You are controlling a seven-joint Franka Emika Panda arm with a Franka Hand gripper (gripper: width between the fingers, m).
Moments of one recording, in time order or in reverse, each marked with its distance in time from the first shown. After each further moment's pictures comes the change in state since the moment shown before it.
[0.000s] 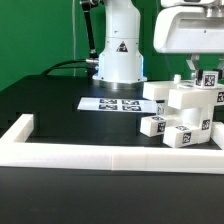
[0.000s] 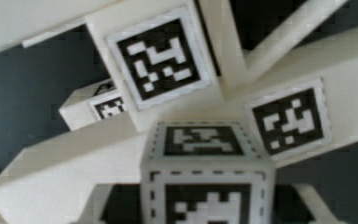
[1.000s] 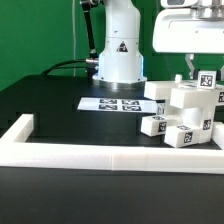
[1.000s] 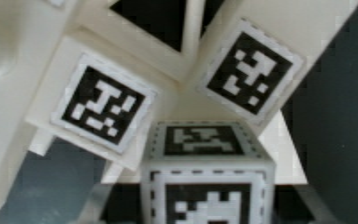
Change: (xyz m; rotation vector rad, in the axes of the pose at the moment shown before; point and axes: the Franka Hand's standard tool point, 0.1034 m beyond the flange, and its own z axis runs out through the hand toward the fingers) arm 0.000 0.000 0.000 0.002 -0.001 0.639
